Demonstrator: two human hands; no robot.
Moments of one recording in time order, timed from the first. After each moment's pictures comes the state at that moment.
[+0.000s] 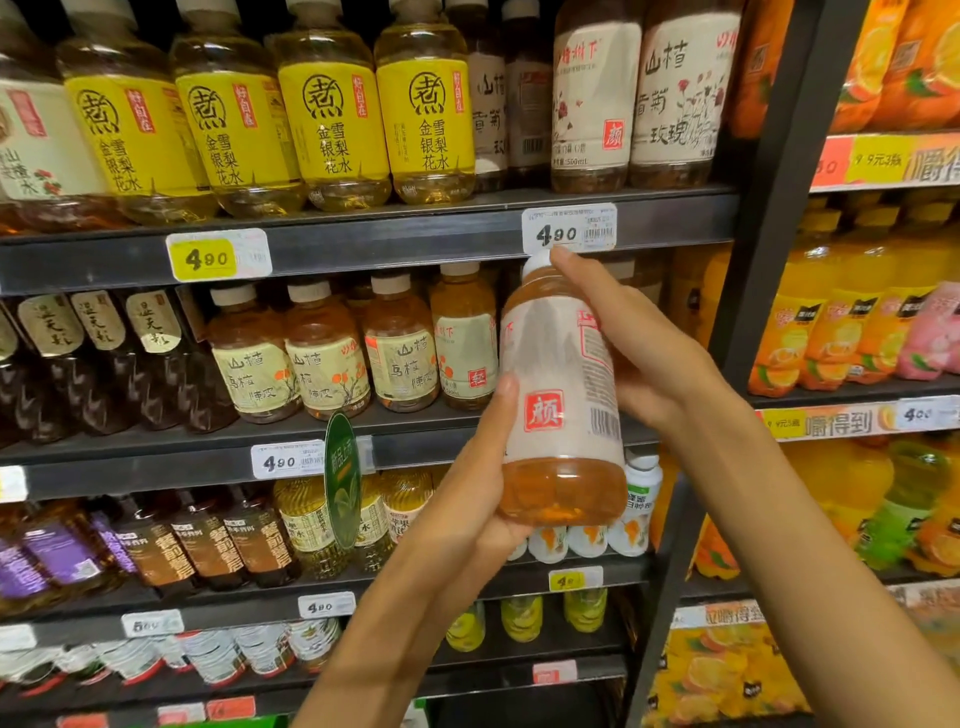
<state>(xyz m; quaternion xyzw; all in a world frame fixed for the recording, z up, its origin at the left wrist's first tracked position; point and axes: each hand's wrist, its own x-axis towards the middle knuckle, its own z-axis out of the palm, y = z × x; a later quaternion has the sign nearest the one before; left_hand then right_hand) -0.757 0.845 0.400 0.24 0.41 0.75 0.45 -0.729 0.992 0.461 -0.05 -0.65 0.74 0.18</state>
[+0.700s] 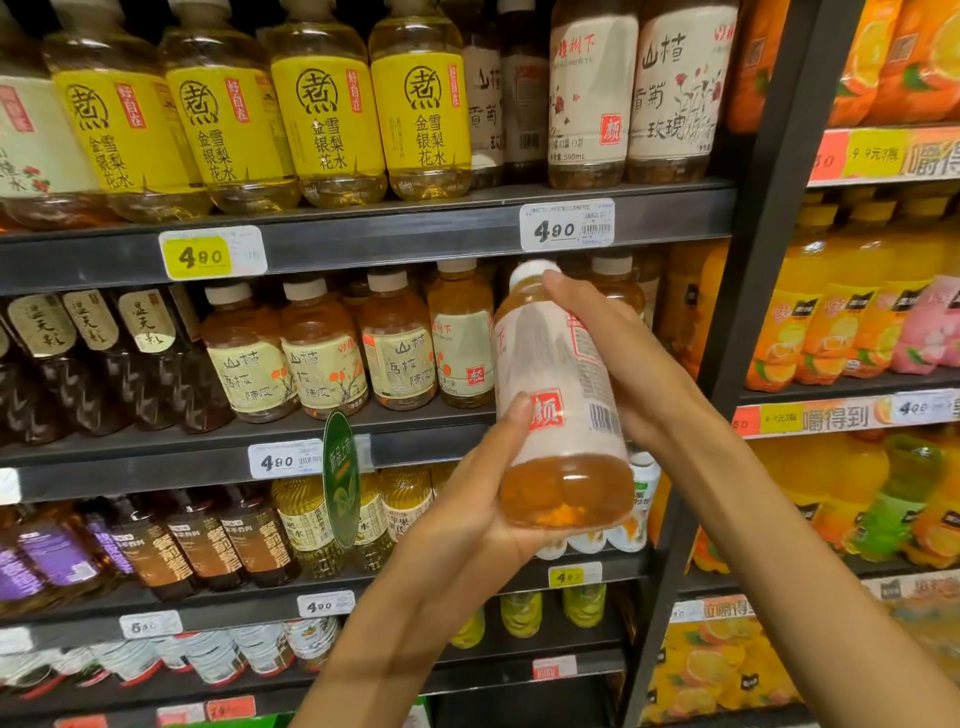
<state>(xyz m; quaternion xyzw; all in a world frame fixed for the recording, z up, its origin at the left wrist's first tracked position) -0.759 0.843 0.389 0.23 0.35 0.76 0.50 -0.727 0.988 0.444 -0.05 -0.65 0.73 0.20</state>
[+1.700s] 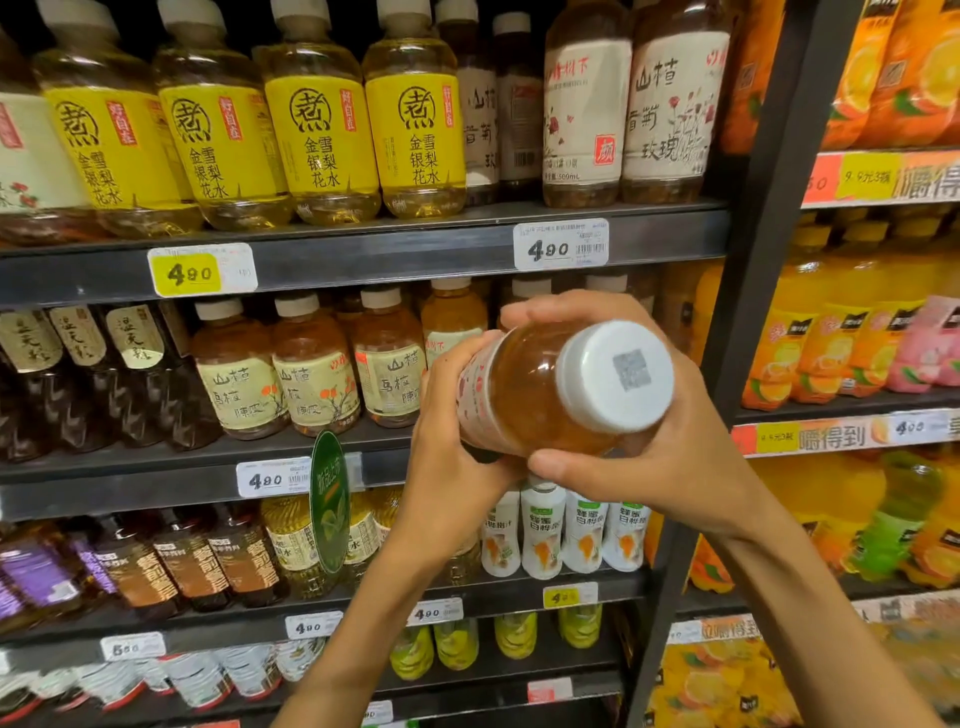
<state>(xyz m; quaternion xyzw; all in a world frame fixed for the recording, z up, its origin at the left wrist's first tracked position) -0.801 0.863 0.385 0.45 0.62 0.64 -0.05 -0.686 0.975 0.442 0.21 -0.77 0.49 0.36</state>
